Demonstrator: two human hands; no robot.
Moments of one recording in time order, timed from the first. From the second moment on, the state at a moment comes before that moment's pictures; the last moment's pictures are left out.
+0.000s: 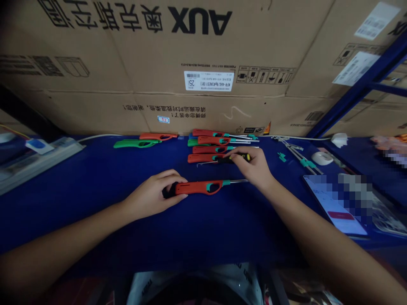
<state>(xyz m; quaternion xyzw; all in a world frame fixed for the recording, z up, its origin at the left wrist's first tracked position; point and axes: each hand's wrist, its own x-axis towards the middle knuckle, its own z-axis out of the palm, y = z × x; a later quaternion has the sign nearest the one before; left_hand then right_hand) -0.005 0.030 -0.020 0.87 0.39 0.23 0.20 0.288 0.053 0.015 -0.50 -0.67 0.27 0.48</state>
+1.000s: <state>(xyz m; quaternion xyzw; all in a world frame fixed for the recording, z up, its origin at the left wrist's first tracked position) 0.001 0.022 -0.020 0.80 0.34 0.40 0.29 0.234 0.055 0.009 -0.46 -0.39 0.59 0.54</state>
